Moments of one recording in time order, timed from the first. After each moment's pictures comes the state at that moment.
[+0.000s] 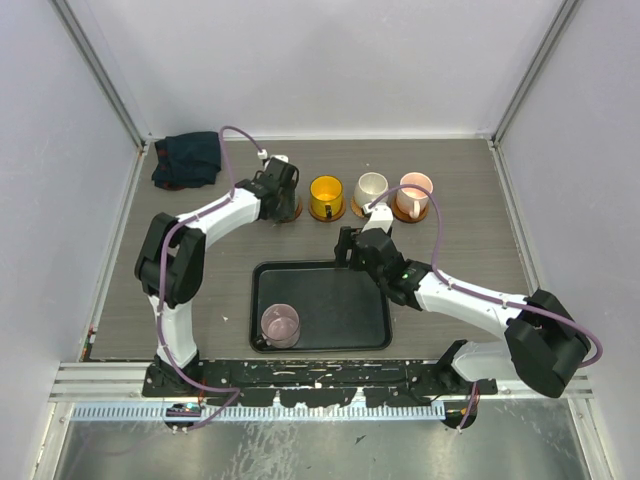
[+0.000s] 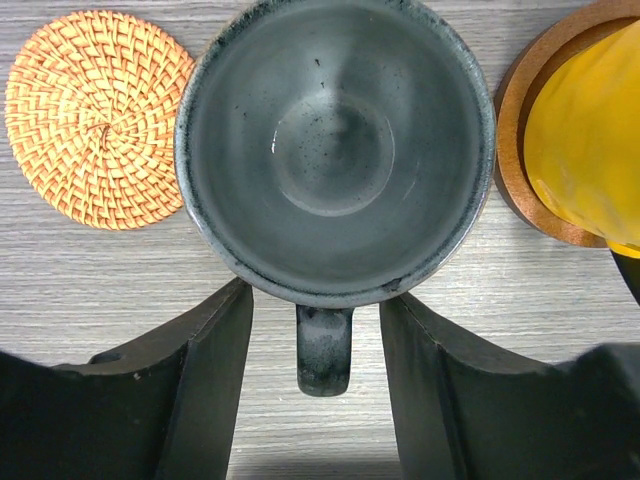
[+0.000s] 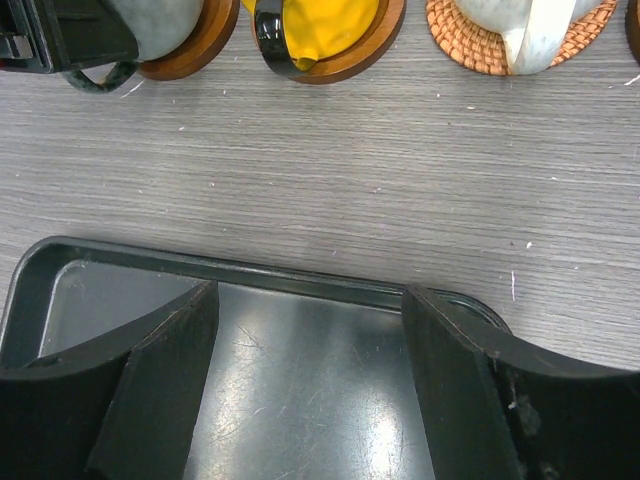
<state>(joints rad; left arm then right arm) -0.51 1.95 1.45 -0.44 -0.31 -0.41 0.78 1.27 0.65 0.08 0.40 0.53</state>
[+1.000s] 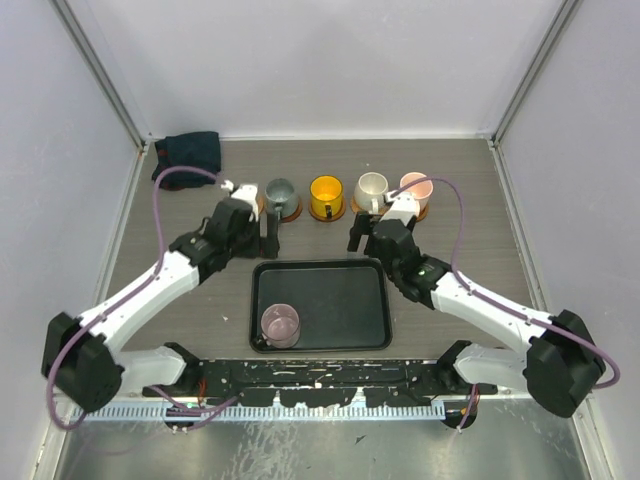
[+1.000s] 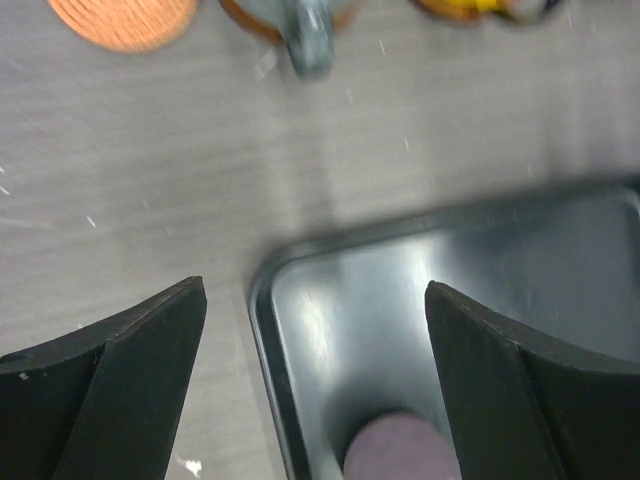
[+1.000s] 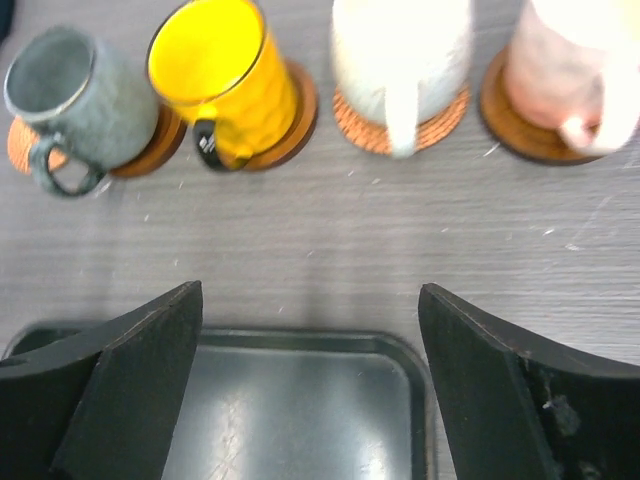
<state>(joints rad) -0.56 1.27 0.99 -0.44 -0.20 -0.39 0.73 1.17 0.68 0.02 0.50 0.50</state>
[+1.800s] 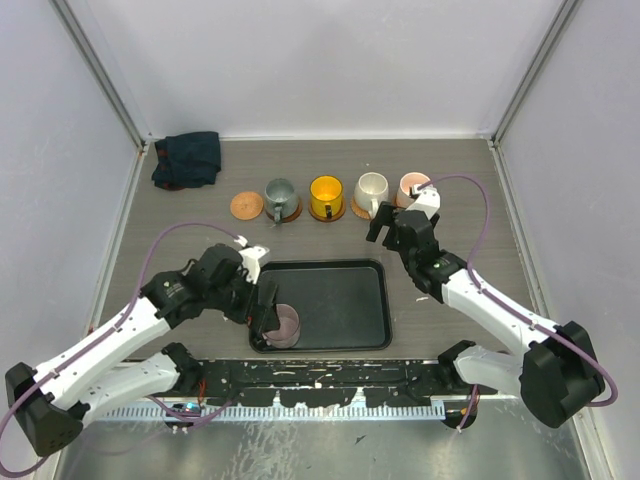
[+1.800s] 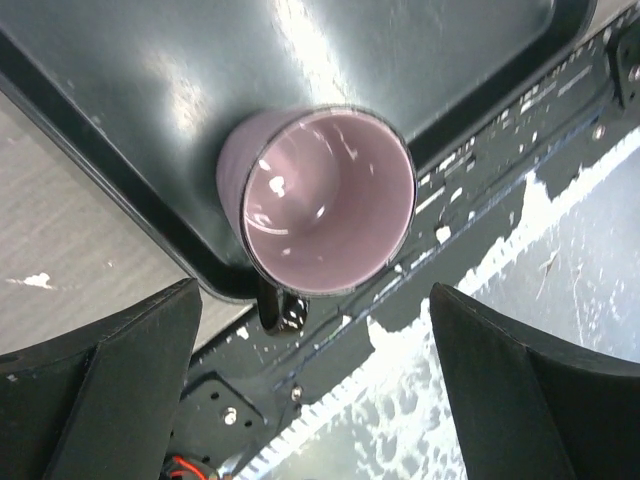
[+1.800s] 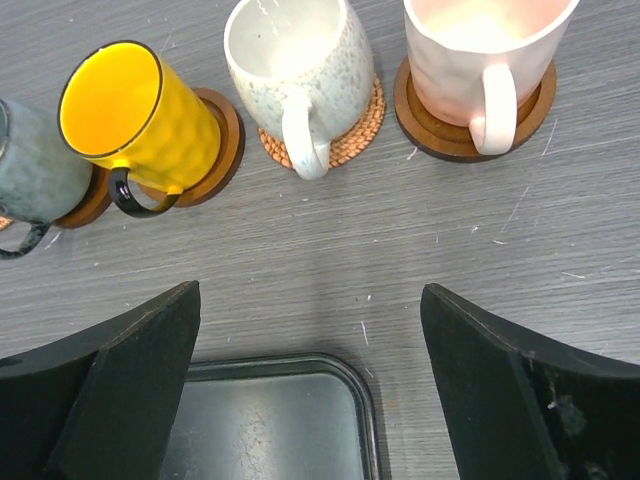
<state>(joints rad) -0.75 0.86 0.77 -0.80 0.24 -0.38 0.52 1.12 0.67 -0.02 0.42 0.53</state>
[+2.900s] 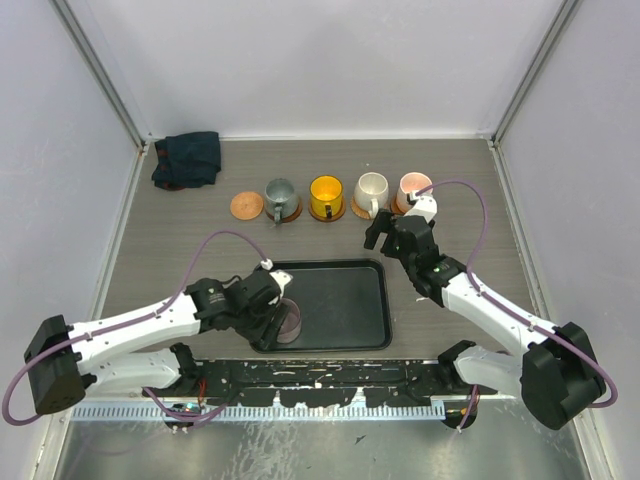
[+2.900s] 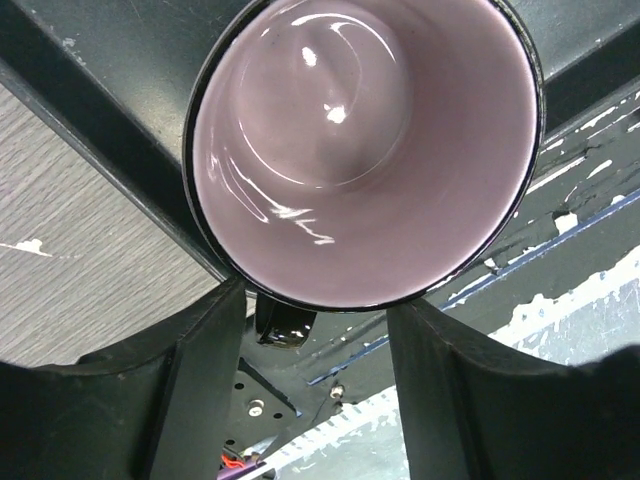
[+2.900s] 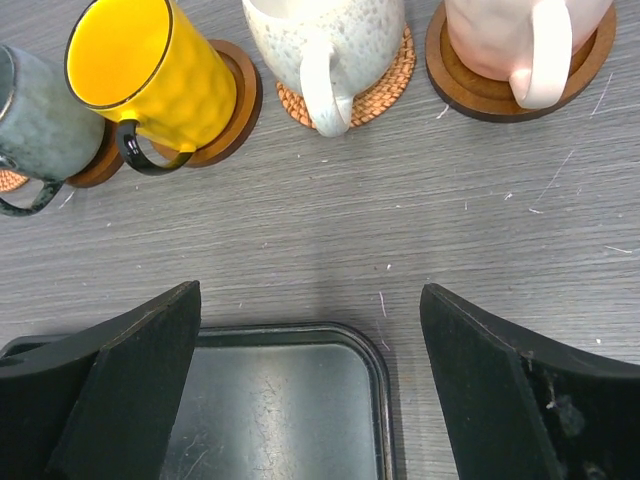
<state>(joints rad) -1.03 1.07 0.72 -0.82 -0.02 -0.49 0.52 1.11 0.62 -0.01 0.34 0.56</state>
